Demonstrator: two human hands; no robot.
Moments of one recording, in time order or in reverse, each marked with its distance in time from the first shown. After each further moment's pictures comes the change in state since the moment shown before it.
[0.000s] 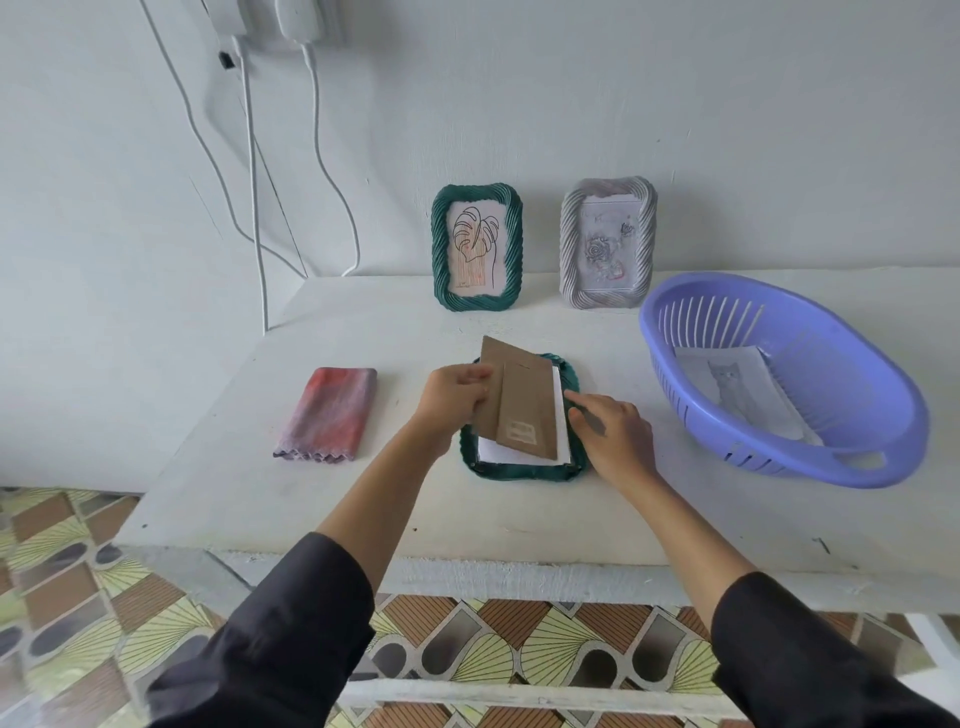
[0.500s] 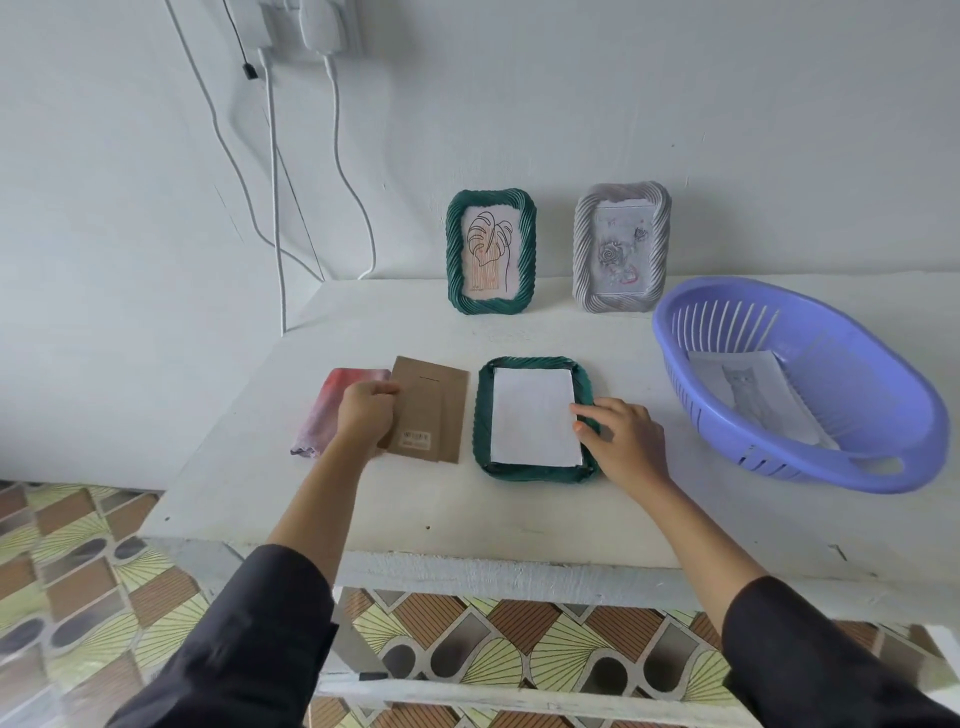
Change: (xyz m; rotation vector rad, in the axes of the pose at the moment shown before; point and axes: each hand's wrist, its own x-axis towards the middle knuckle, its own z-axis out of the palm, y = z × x) left_hand 0.007 -0.037 -0.082 0.102 0.319 -0.130; right_hand -0.002 0.000 0.001 -0.080 -0.008 -0.034
